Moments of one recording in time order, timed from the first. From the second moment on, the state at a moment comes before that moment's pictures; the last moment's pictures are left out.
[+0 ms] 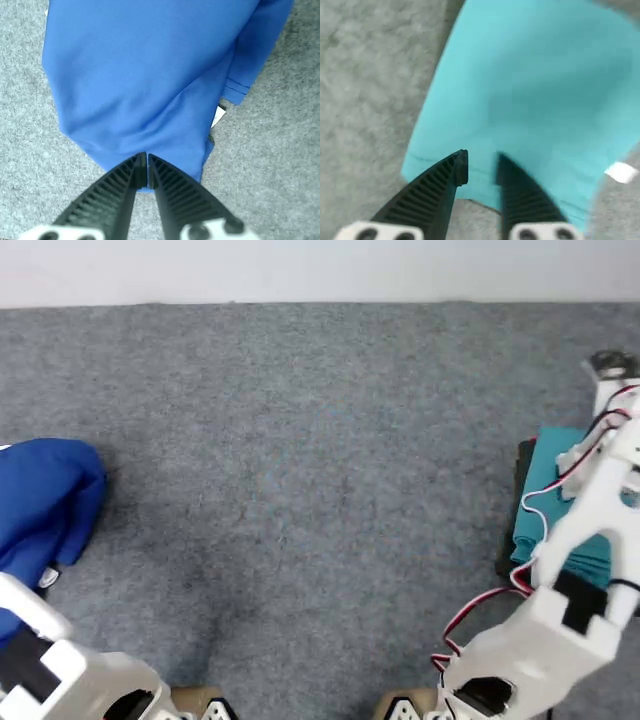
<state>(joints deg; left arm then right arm) -57.8 2.2 -11.3 95.2 -44.0 29.4 16.5 -19.5 92.2 33.9</state>
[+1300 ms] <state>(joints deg) -53.4 2.2 -11.3 95.2 -43.9 47.7 25.2 -31.8 98.1 44.3</state>
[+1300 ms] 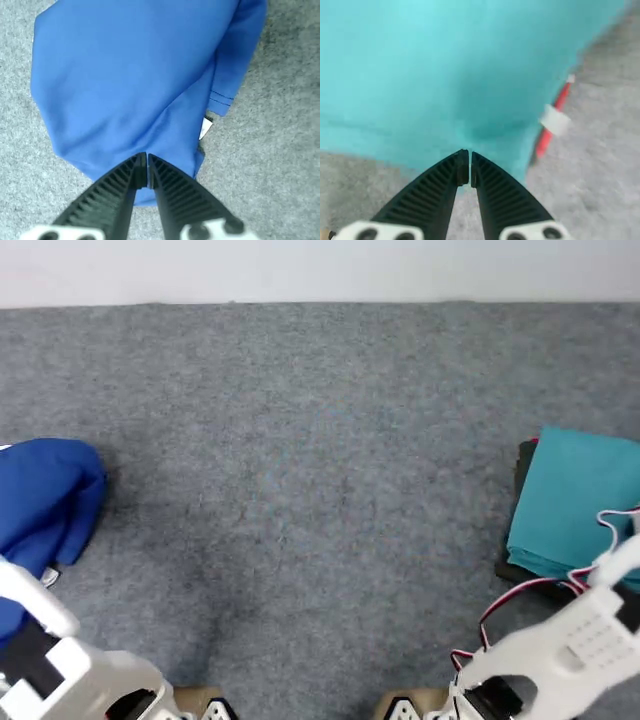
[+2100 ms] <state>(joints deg) -59.3 22.2 -13.6 97.3 -47.2 21.1 -3.0 -14.5 100.5 27.2</state>
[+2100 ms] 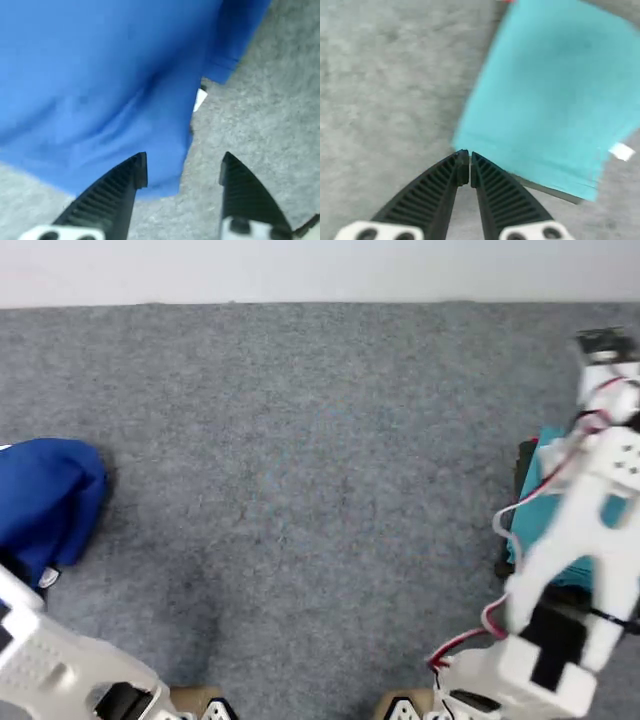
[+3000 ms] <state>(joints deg) -53.0 19.6 -15.1 95.4 -54.5 13.5 -14.4 -4.5 100.5 25.3</state>
